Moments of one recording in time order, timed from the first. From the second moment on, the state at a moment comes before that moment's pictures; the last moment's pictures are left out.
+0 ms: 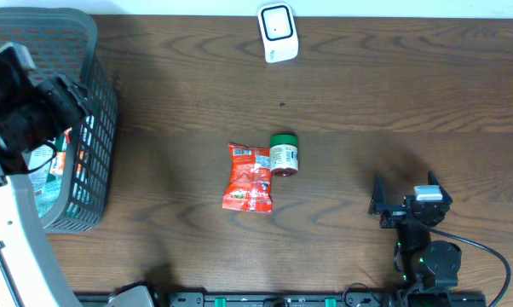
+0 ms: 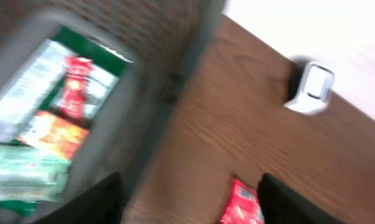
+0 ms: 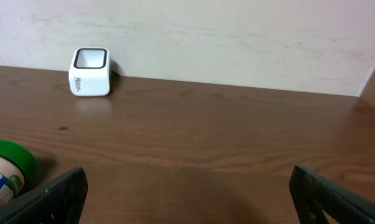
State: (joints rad) left arm 0.40 1.36 1.72 -1.23 0.28 -0.23; right arm 0.03 0.02 0.01 -0.07 0.02 -0.06
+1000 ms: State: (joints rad) left arm 0.58 1.81 1.68 -1.27 0.07 -0.54; right arm 0.03 0.02 0.01 -0.07 0.02 -0.06
